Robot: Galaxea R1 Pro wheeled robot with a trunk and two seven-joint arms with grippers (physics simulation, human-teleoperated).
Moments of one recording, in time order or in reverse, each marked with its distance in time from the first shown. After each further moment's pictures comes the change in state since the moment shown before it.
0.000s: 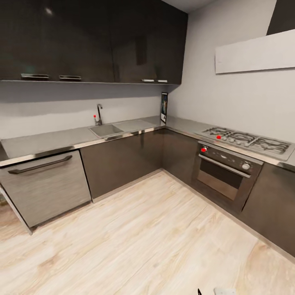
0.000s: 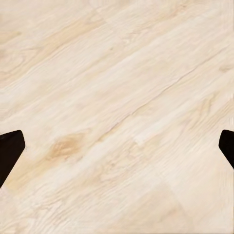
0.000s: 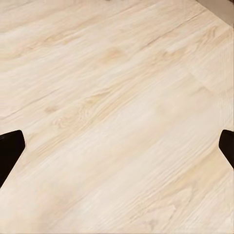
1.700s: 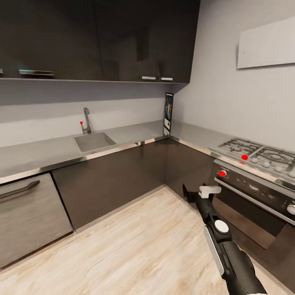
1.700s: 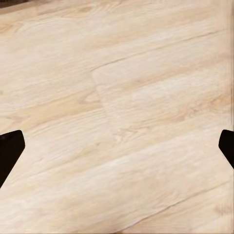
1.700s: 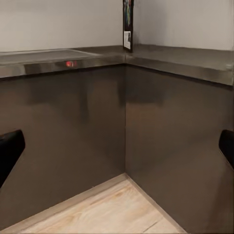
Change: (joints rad) left arm 0.000 0.000 0.118 -0.002 0.134 -0.003 -0.025; right arm -0.251 0.070 0.020 -0.831 -0.005 0.384 0.005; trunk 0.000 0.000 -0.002
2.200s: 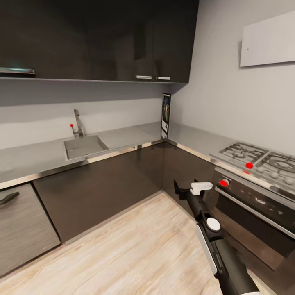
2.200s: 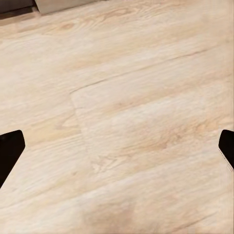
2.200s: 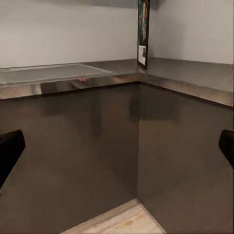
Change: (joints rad) left arm 0.000 0.002 0.003 0.003 0.004 0.000 0.000; right arm -0.010 0.031 0.076 -0.036 0.000 0.000 -0.006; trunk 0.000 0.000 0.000
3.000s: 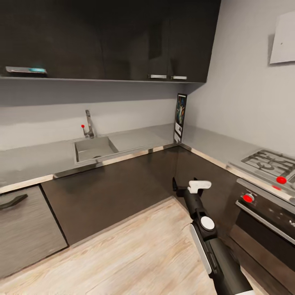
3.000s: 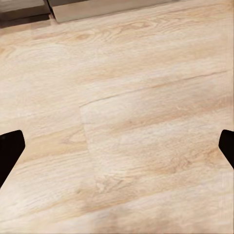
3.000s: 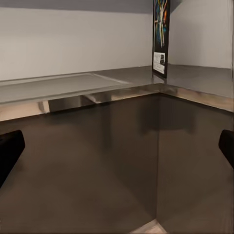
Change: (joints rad) left arm 0.000 0.001 0.001 0.002 -0.001 -0.001 0.001; right arm -0.006 0.031 0.044 -0.017 0.001 -0.002 -0.122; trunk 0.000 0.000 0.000
